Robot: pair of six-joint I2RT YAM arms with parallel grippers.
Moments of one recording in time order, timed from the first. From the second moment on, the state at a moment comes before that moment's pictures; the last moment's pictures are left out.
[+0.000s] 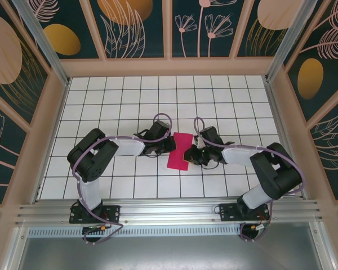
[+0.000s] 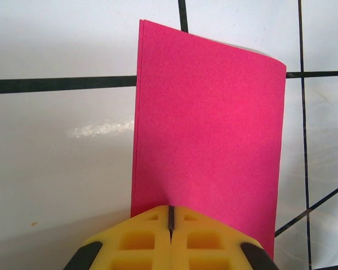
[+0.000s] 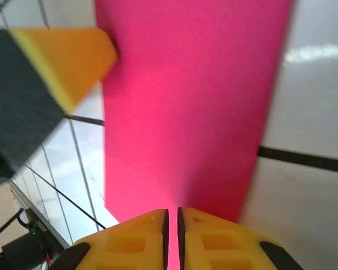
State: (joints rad) left arm -0.74 1.90 0.95 0.07 0.21 -0.82; right arm 0.56 1.53 0.57 -0.03 -0.54 0.82
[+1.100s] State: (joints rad) left arm -0.74 1.90 0.95 0.07 0.21 -0.82; right arm 0.64 1.45 0.47 0.04 -0.57 0.89
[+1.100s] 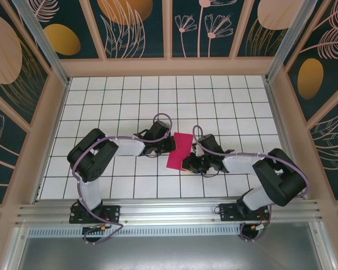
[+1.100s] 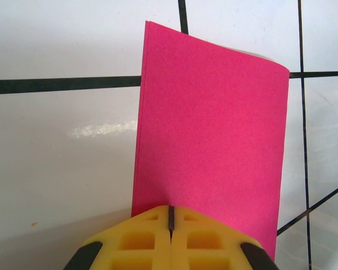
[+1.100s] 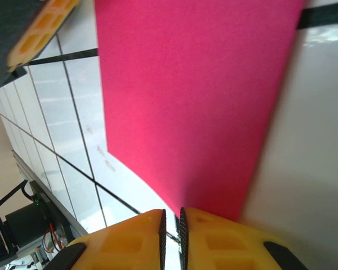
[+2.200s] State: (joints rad) left arm -0.74 1.63 0.76 0.04 0.16 -0.86; right arm 0.55 1.46 0.57 -0.04 -0.37 0.85
